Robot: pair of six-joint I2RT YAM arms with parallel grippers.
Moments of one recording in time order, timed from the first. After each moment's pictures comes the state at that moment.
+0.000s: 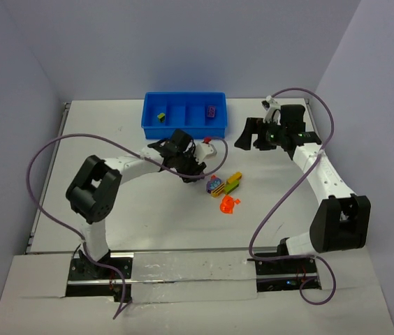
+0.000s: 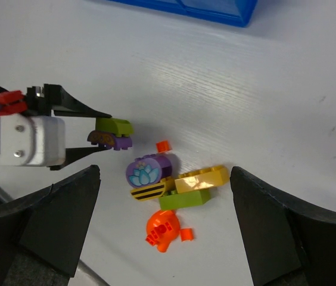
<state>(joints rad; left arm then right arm) -0.70 1.90 1.29 -0.33 0.30 0.38 0.06 1.41 1.15 -0.47 -0.53 0.15</state>
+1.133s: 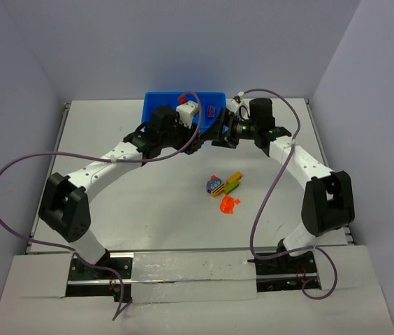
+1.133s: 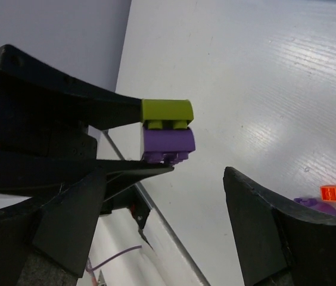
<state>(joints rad) -0.66 1.65 1.35 -0.22 0.18 -0.11 0.28 1.57 1.21 -0.17 -0.75 0.67</state>
